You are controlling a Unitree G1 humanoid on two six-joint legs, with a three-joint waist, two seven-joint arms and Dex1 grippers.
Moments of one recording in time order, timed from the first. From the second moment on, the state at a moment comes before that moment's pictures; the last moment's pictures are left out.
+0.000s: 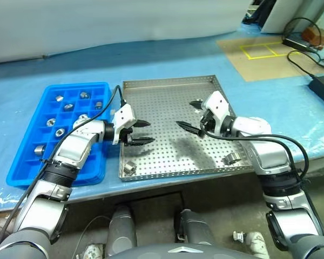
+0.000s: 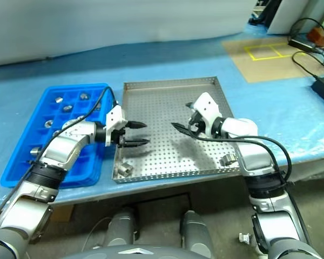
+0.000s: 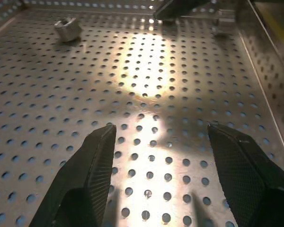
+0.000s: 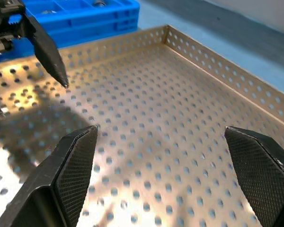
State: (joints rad) left arm -0.62 0.52 -0.23 0.26 -0.24 0.19 -1.19; right arm -0.45 -0.51 0.07 -0.17 0.14 0.51 0.79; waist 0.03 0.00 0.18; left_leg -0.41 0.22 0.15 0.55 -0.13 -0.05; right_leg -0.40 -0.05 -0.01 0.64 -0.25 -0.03
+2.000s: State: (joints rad) left arm -0.71 0.19 -0.27 0.39 -0.19 0.04 -1.15; right arm -0.20 -0.59 -0.13 -0.52 0.22 0.77 0.45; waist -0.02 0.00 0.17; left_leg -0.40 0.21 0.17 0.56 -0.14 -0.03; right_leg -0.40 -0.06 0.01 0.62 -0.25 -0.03
